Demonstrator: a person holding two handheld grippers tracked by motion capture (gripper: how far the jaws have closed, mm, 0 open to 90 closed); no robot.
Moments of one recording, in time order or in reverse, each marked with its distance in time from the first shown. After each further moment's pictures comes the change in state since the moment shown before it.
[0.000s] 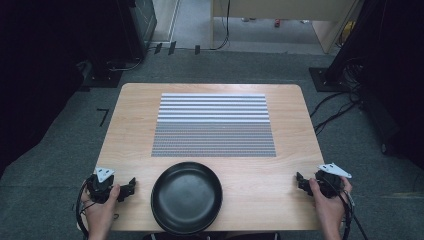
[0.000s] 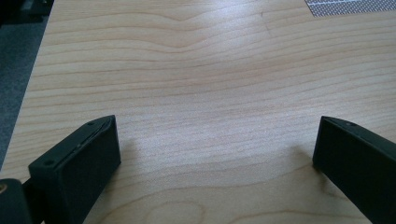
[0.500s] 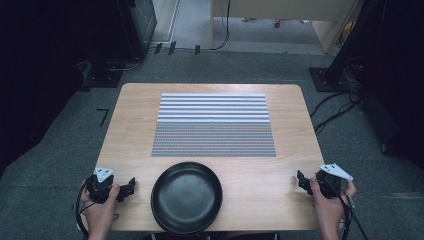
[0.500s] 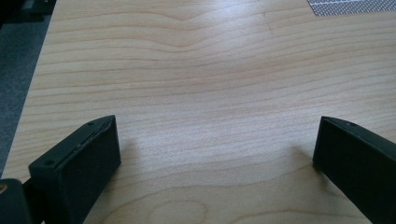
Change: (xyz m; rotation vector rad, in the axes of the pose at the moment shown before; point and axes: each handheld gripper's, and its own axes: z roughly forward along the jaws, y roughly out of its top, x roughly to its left) left arm 0.002 0.000 -0.001 0.005 0.002 -0.002; right arm 0.007 0.003 -0.009 -0.050 -0.030 0.028
